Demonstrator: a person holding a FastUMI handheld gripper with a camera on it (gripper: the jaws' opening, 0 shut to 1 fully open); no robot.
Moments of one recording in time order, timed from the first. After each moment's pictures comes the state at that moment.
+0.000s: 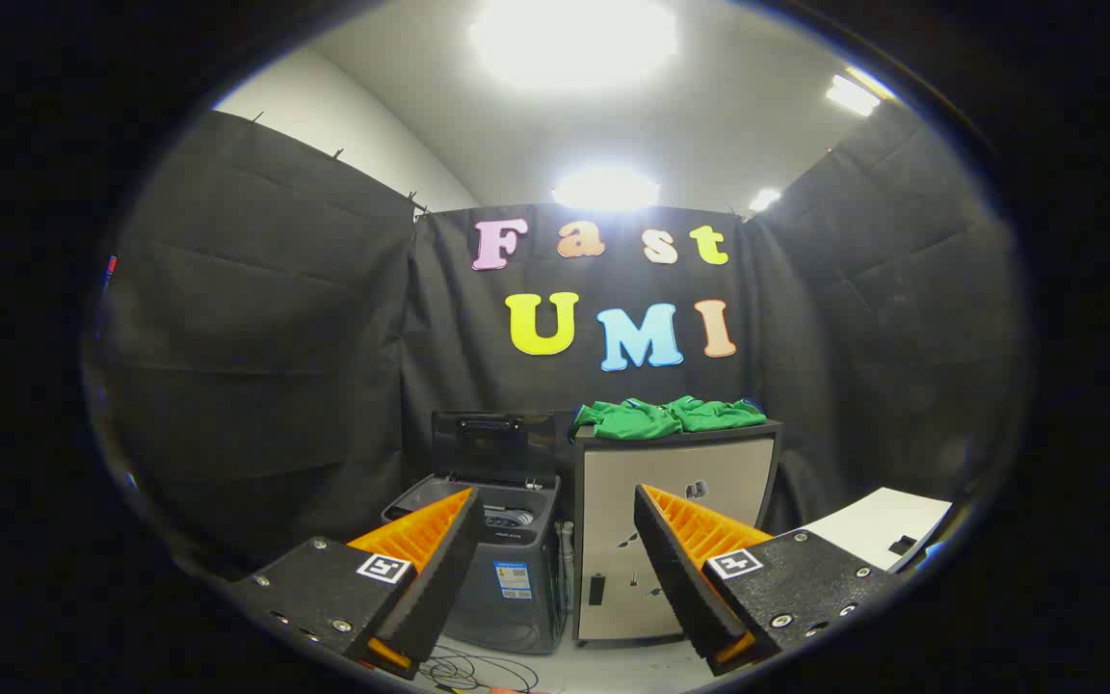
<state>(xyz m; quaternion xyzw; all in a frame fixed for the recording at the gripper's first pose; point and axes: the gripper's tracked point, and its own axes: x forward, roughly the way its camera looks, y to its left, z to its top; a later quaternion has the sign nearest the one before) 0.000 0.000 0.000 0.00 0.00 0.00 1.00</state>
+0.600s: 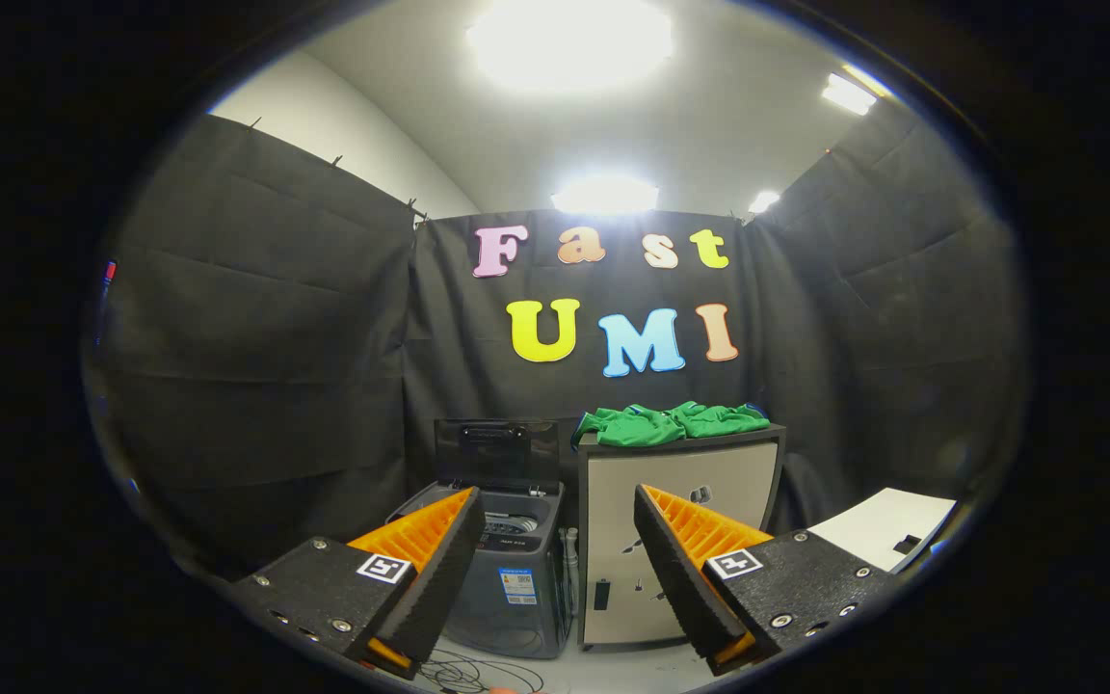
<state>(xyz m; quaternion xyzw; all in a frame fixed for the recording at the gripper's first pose) 0.005 0.001 0.007 0.01 -0.01 0.00 1.00</state>
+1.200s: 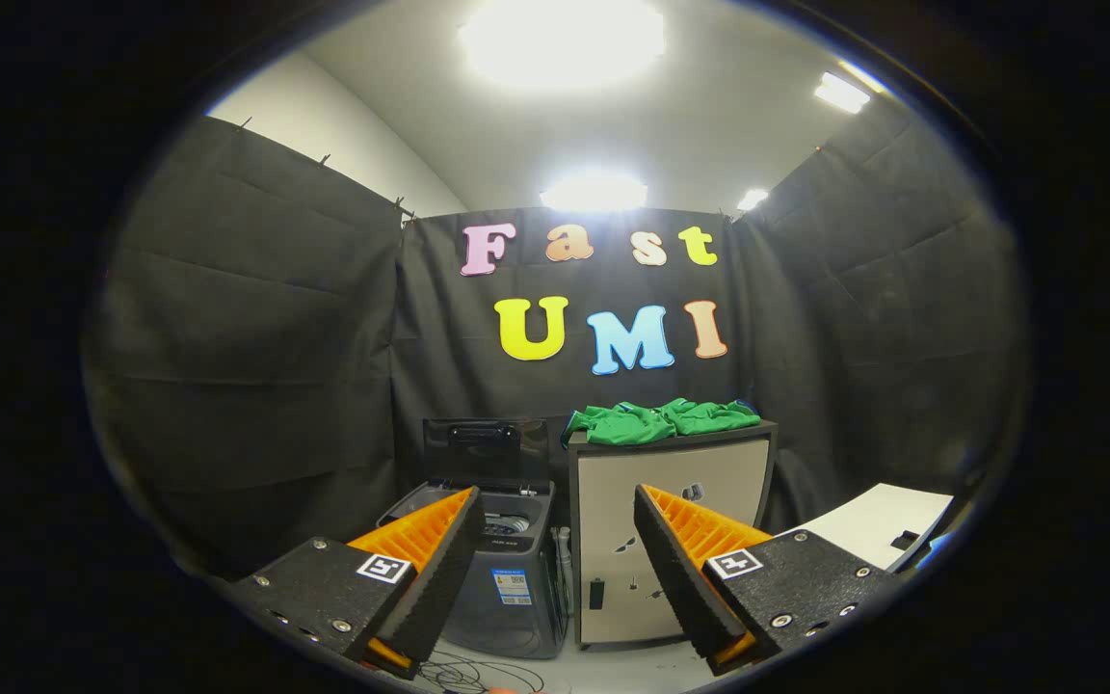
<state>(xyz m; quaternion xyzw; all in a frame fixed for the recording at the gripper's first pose) 0.012 -0.002 0.005 0.01 -0.01 -0.01 1.00</state>
